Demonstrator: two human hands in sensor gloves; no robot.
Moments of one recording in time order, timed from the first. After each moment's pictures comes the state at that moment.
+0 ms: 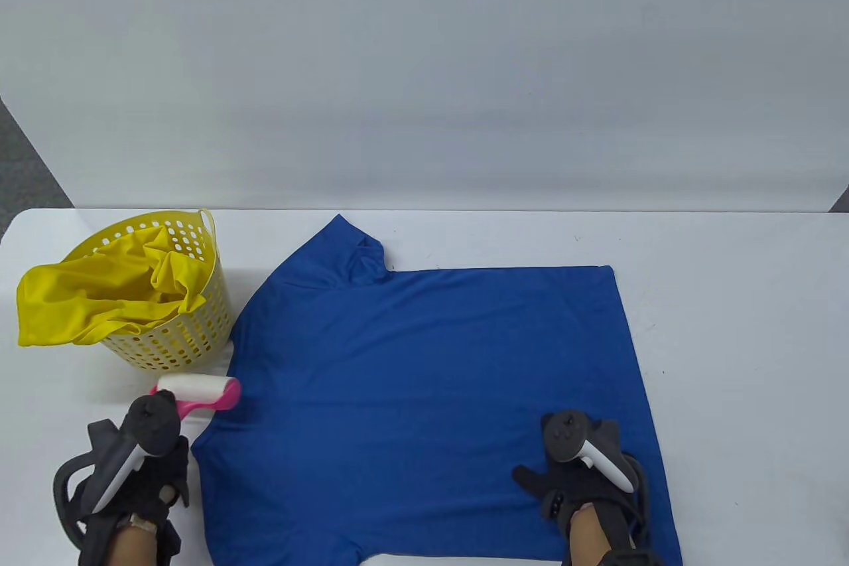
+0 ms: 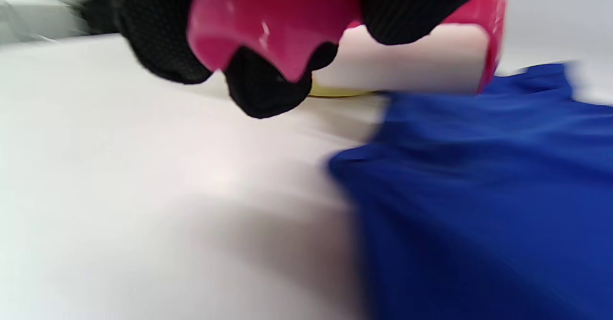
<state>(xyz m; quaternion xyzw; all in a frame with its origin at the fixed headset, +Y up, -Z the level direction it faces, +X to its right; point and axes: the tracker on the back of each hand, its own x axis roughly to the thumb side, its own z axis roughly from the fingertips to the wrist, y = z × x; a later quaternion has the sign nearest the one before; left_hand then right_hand) -0.340 -0.709 -0.255 -0.11 0.14 0.11 0.98 0.197 -0.798 -0.300 -0.03 0.29 0.95 0.14</state>
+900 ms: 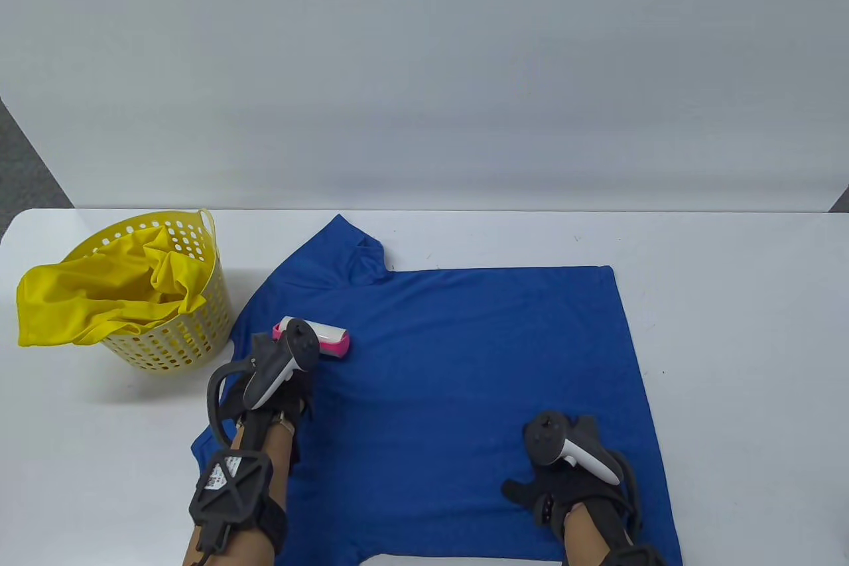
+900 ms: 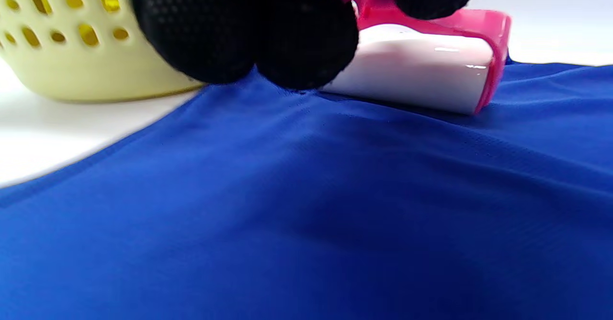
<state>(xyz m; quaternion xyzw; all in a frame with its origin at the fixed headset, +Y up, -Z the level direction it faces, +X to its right) -0.218 -0.733 -0.379 -0.10 0.14 0.05 0.98 0.177 -0.795 -0.299 0.03 0.32 0.94 0.09</state>
